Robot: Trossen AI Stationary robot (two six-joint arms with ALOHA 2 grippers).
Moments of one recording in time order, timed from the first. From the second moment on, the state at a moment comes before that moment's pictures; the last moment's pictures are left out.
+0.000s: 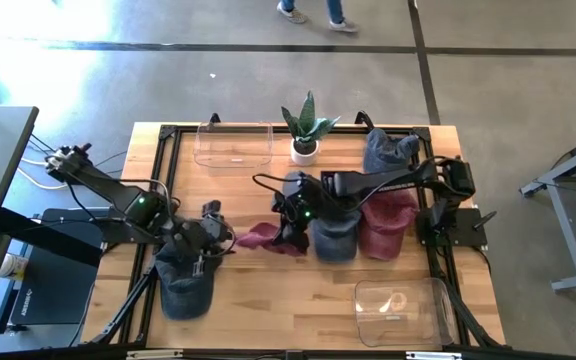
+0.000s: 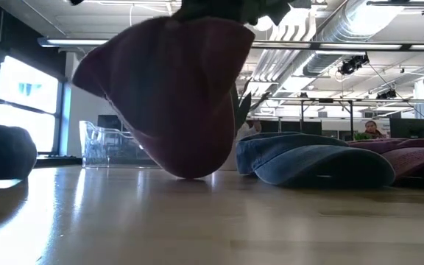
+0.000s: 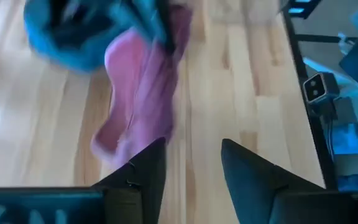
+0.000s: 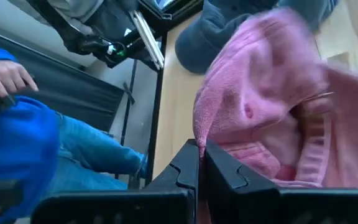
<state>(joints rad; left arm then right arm) -0.52 1.14 1.12 -0.76 -0.31 -0.40 0.00 1.84 1.43 -0.19 -0.59 0.53</state>
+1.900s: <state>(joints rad) -0.44 1.46 1.29 -0.82 -0.31 -0.16 0.01 1.84 1.43 -0.10 -0.61 0.58</state>
